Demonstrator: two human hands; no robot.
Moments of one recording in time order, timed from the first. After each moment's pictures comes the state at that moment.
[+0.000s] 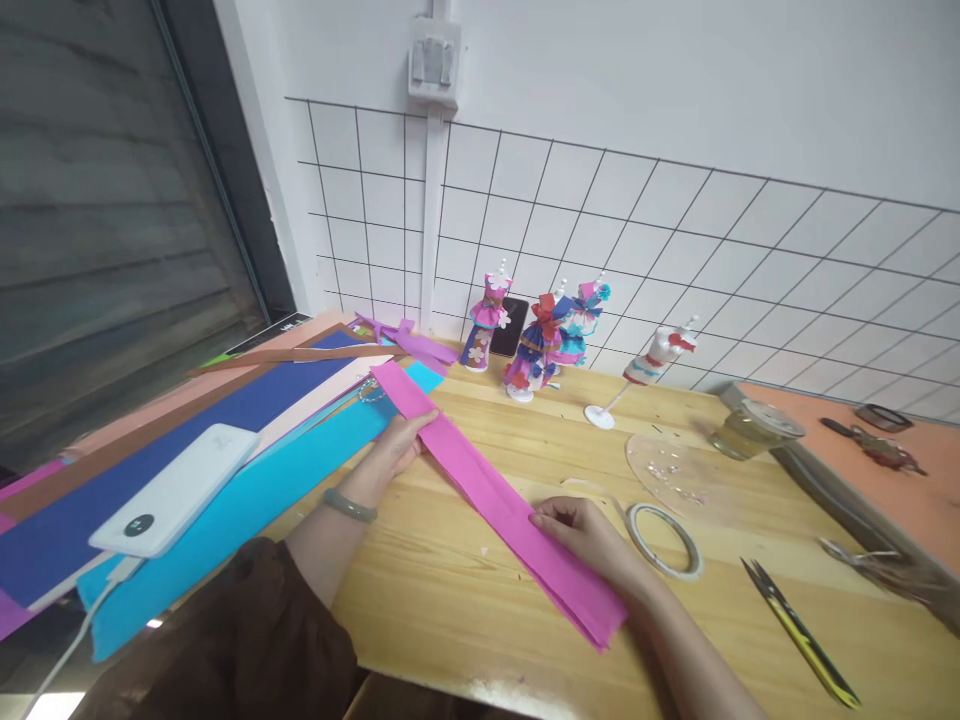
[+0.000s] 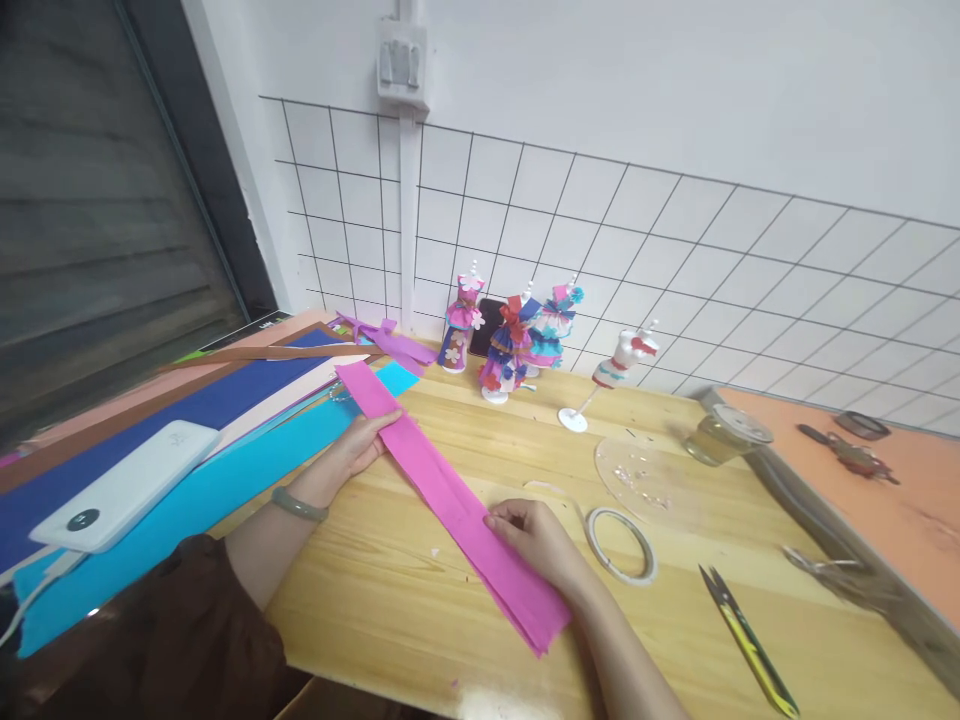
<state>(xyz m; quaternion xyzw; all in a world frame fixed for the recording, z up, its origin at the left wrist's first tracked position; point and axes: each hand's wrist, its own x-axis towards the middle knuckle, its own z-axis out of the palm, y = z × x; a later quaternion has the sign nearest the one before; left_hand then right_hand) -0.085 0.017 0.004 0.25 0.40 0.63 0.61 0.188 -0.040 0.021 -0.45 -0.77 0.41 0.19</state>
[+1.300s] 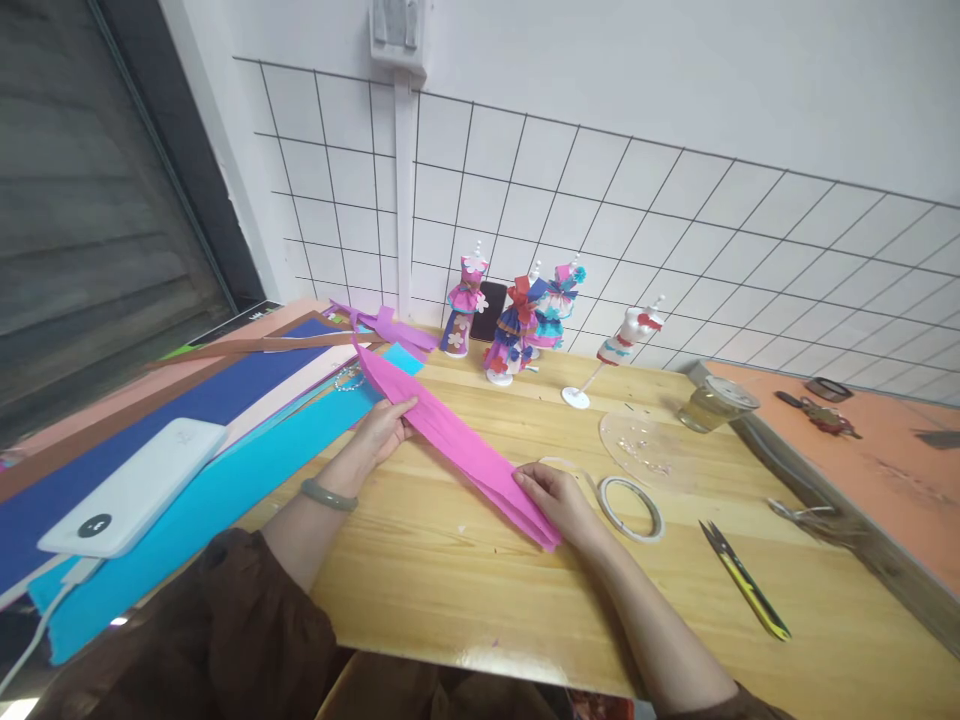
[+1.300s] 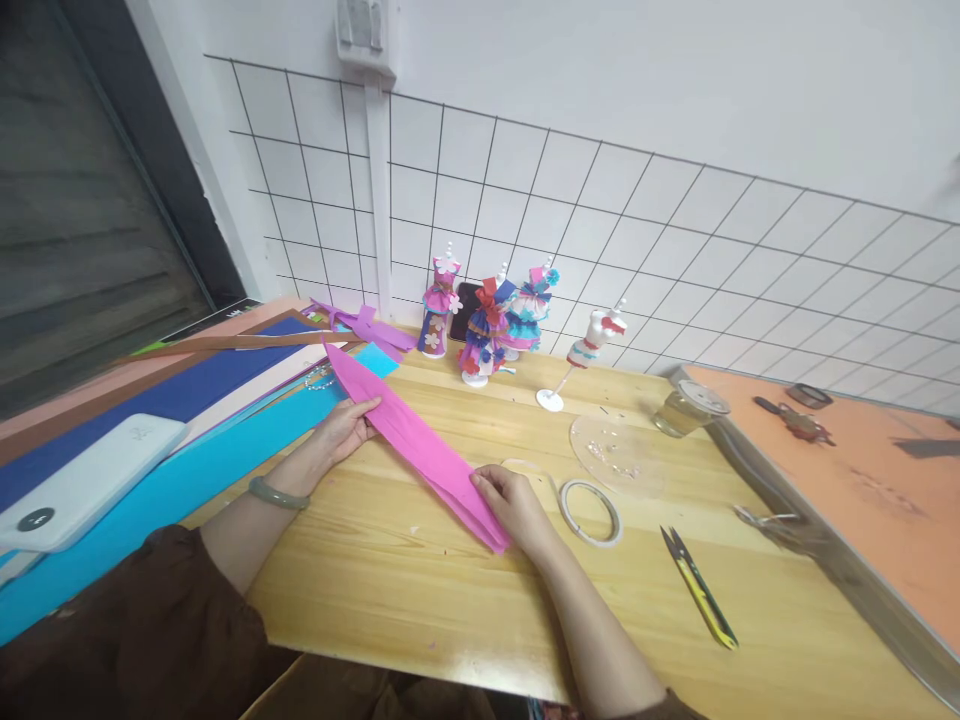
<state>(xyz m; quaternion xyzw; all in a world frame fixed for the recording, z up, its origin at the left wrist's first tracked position) -0.081 0.016 0.001 0.30 0.35 0.62 0.64 0.193 -0.032 0.012 -0.49 -0.75 0.35 0.26</state>
